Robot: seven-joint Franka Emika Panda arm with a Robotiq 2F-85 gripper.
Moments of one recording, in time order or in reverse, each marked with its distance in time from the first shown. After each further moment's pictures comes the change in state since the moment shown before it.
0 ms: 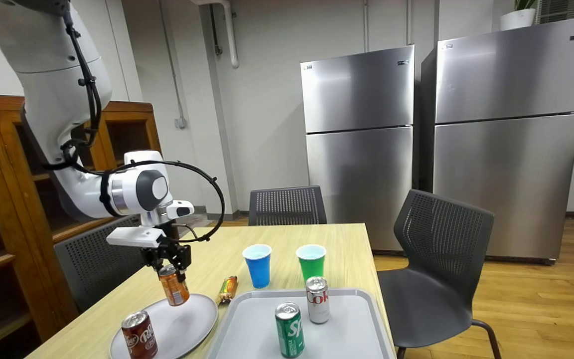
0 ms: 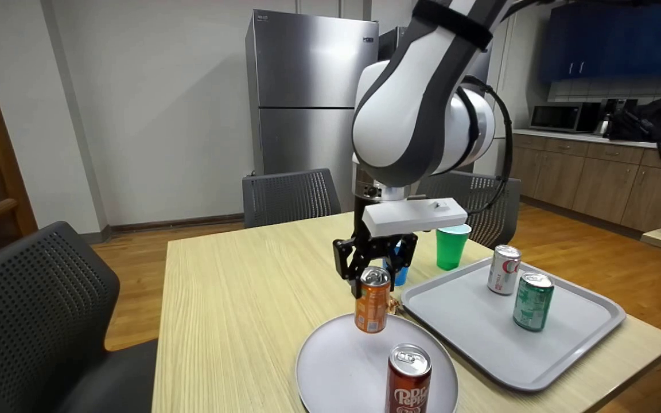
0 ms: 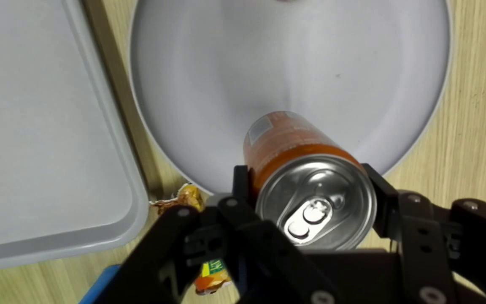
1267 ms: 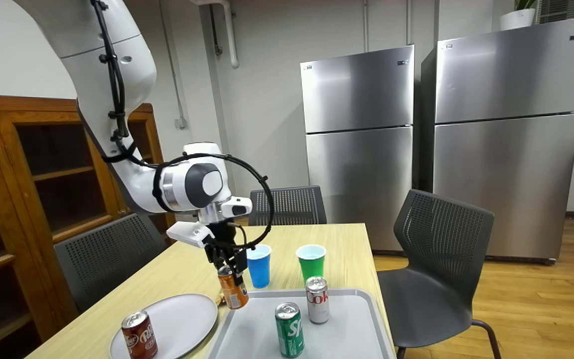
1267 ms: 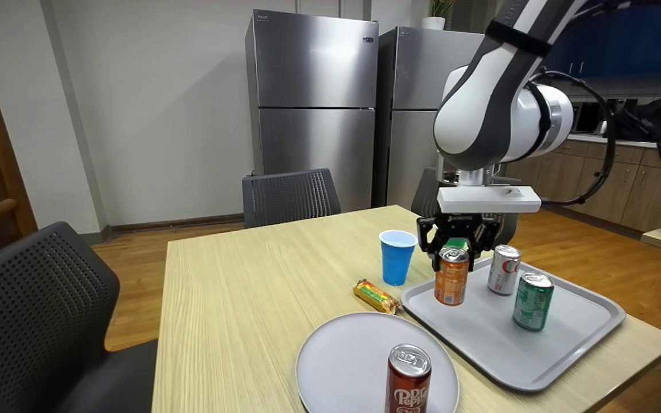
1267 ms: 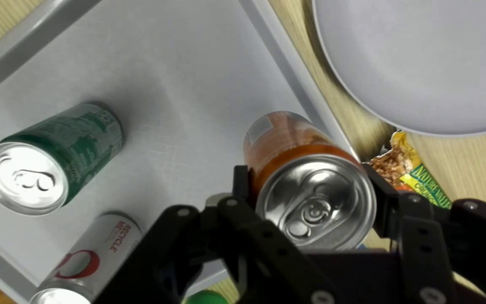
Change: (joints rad) arm -0.153 -0.055 -0.161 -0.070 0.001 0.002 0.091
